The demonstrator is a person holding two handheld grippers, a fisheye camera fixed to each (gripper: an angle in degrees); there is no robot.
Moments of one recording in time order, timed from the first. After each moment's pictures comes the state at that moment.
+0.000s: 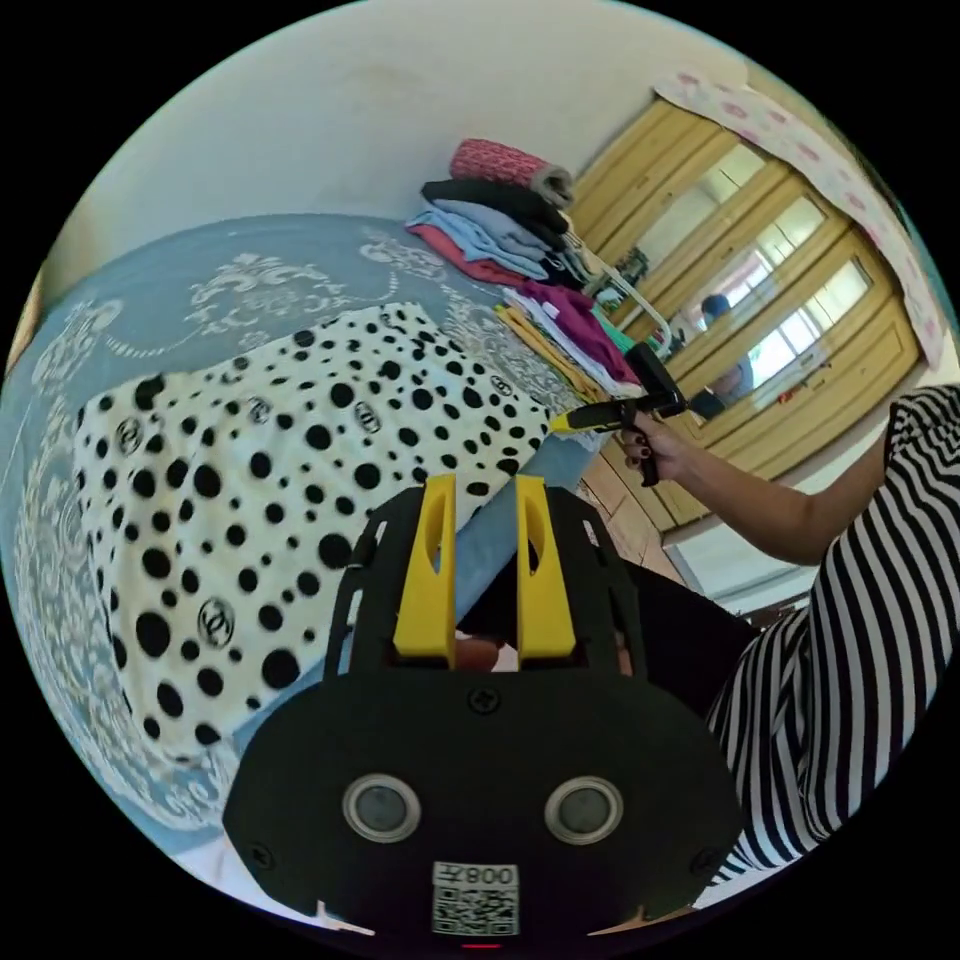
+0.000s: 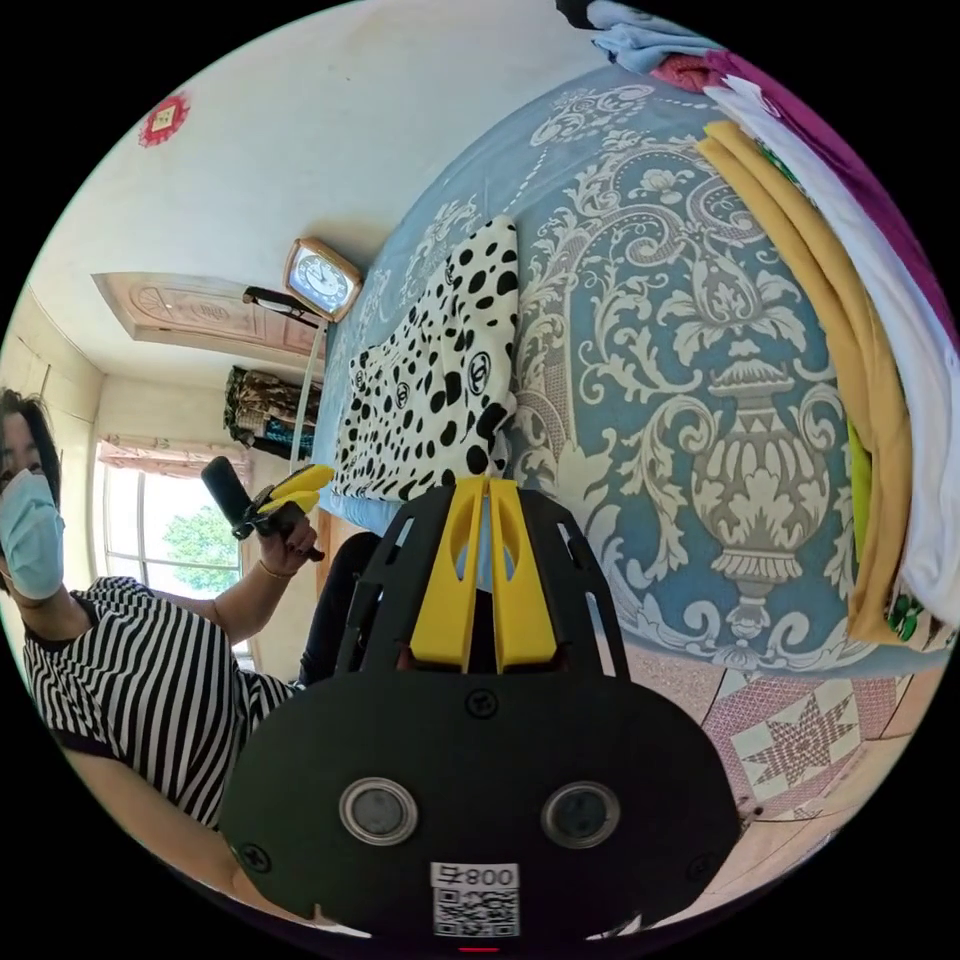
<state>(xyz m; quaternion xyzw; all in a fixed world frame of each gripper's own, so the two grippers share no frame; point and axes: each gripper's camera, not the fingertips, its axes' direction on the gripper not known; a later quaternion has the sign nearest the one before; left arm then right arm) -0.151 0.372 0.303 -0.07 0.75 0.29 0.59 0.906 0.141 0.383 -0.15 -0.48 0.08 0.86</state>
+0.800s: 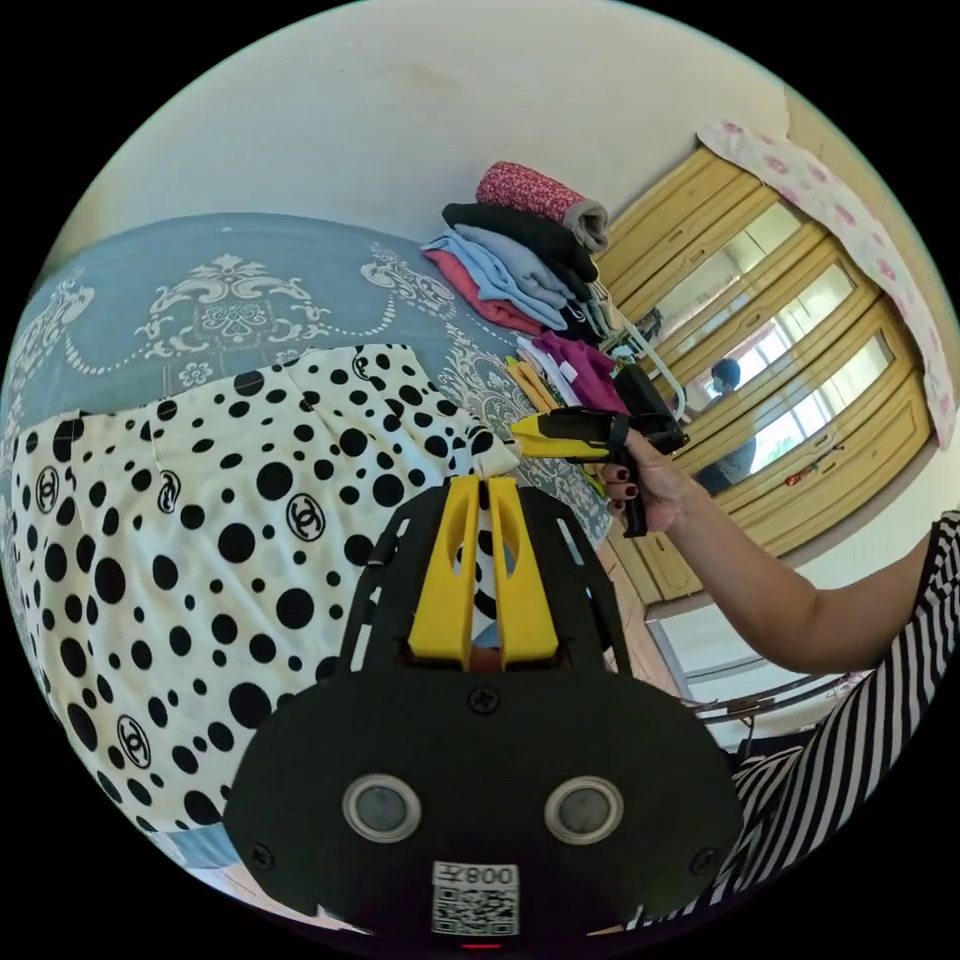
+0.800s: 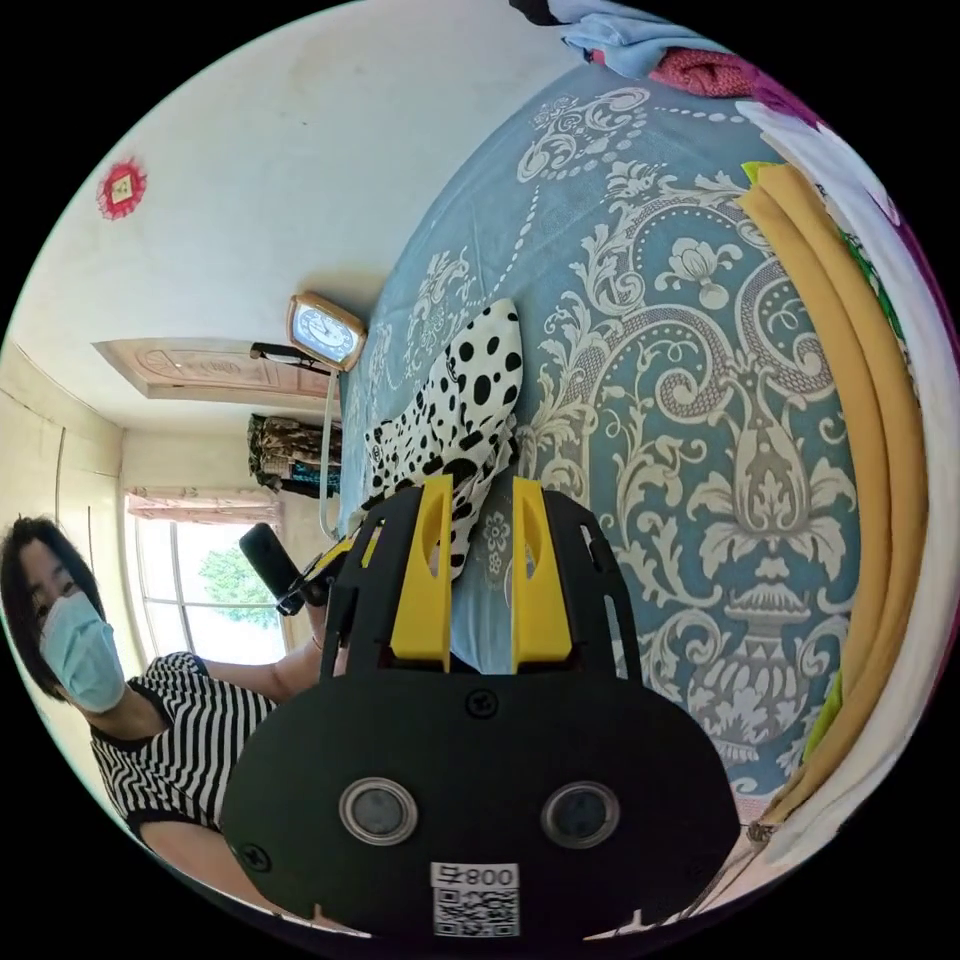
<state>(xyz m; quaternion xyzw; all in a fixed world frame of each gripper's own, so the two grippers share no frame) -0.030 0.406 0.278 -0.12 0.77 0.17 0.61 0.880 0.013 0.447 -0.16 -0.51 0.15 0.83</state>
